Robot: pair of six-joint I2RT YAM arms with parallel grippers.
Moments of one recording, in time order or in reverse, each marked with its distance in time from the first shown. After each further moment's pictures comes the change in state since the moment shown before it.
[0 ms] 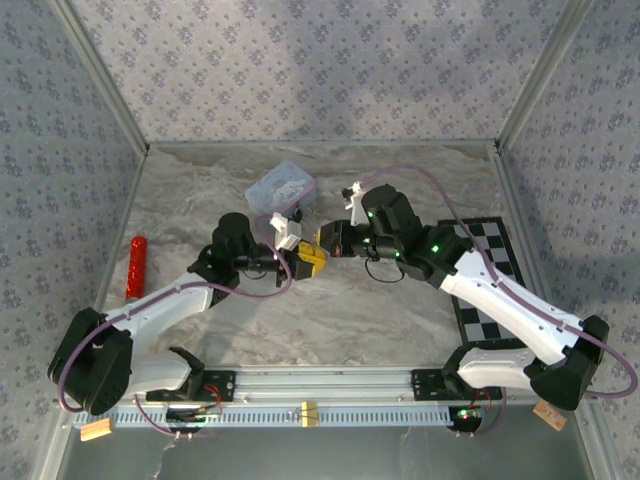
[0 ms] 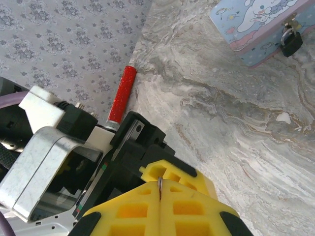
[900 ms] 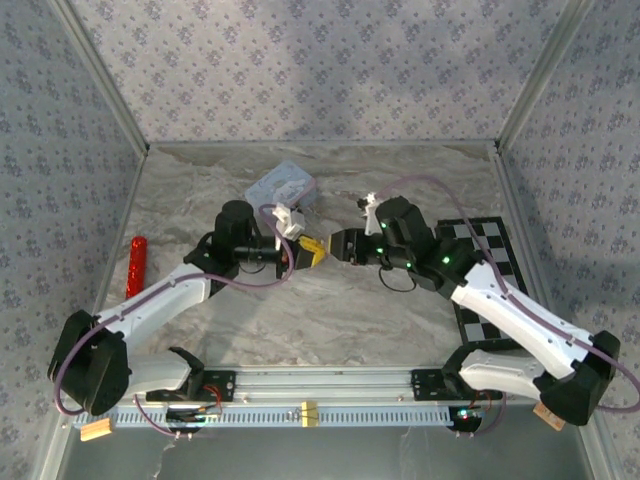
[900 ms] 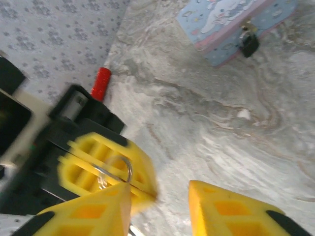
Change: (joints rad) left arm 0.009 0.005 0.144 -0.287 -0.061 0.073; right arm -0.060 -0.115 -0.158 0.008 0.037 -0.078
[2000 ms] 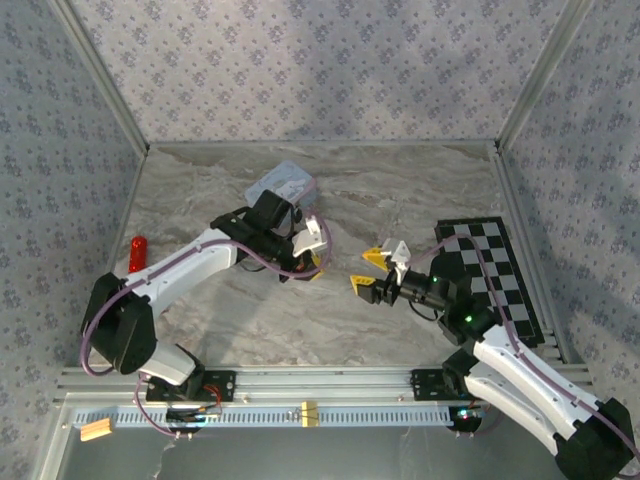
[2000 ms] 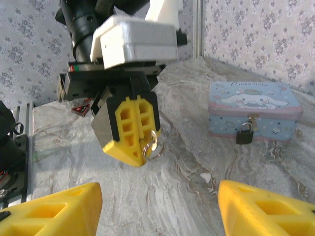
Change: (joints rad) left arm -0.069 0.247 0.344 -0.804 -0.196 0.513; right arm -0.197 -0.418 -0.681 0.668 -0.317 -0.676
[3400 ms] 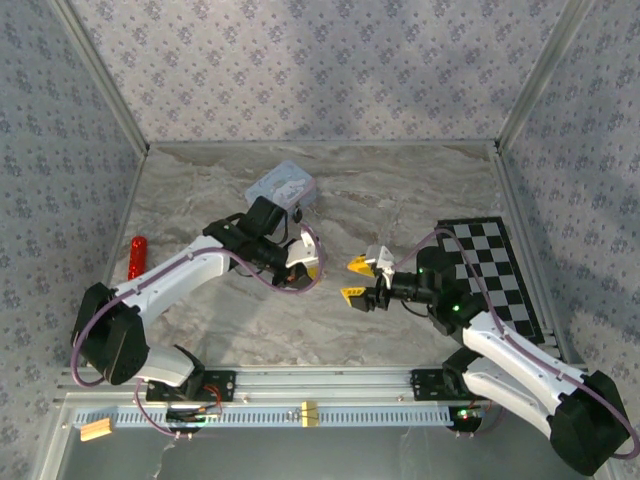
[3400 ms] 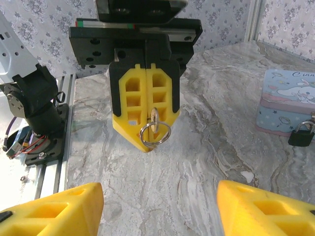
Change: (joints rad) left arm 0.000 -0.069 -0.058 -0.026 0.087 0.175; right arm 0.018 0.154 0.021 0.026 -0.192 -0.100
